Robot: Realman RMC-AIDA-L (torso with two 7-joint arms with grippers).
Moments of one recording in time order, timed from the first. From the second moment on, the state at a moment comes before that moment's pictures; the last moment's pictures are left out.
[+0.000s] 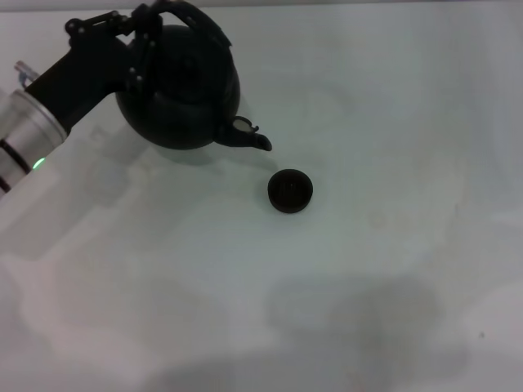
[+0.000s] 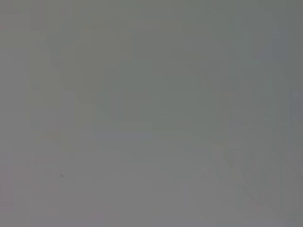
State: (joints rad) left arm -0.48 -2.07 1.29 0.27 -2.39 -1.20 2.77; right arm 0.60 2.02 -1.12 -0.16 0.20 -0.79 0.42
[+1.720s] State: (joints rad) left arm -0.51 -2.08 1.44 0.51 -2.19 -0.97 2.83; right arm 0.59 2.02 -1.12 -0.16 0.21 -0.79 0.45
